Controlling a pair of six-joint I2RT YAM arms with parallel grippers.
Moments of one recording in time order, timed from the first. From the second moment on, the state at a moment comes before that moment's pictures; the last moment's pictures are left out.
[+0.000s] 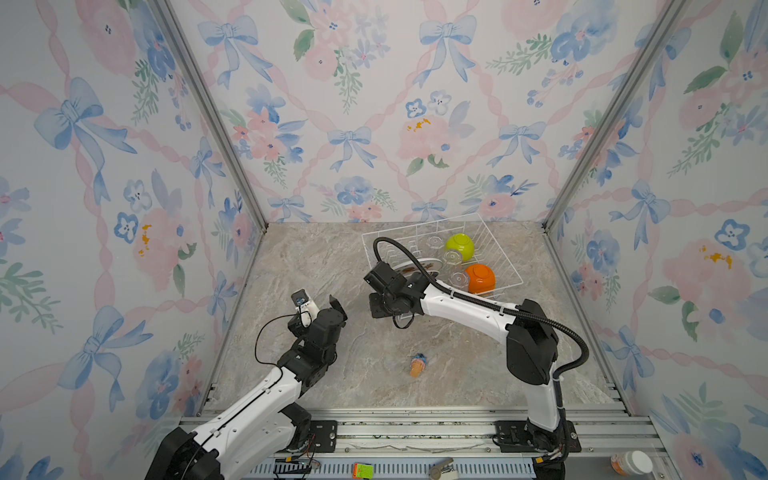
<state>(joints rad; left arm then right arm) -0.54 0.89 0.39 0.00 -0.80 -0.62 0.97 2.03 1.76 -0.75 0.12 0.68</state>
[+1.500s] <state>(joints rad) -0.52 1.04 0.45 0.06 -0.52 -0.55 0.14 1.56 1.40 -0.85 0.18 0.29</state>
